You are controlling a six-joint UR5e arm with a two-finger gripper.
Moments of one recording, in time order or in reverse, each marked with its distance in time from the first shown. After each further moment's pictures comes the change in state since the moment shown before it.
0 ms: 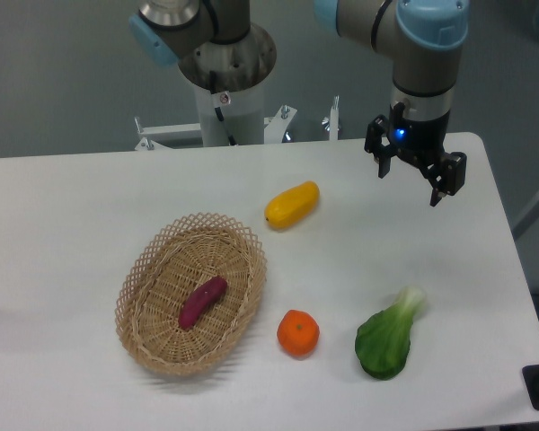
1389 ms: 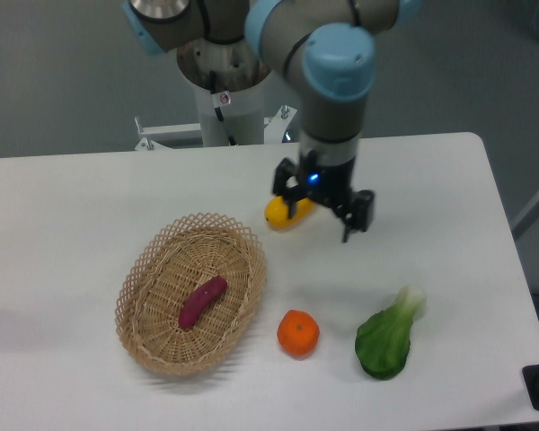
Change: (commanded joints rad) arm -0.343 -0.070 -0.064 0.038 -0.055 -0.656
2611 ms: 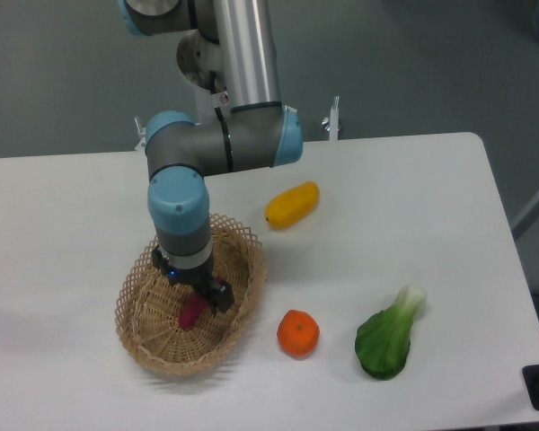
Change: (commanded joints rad) arm -0.244 -0.239 -0.051 0.235 0.069 -0.053
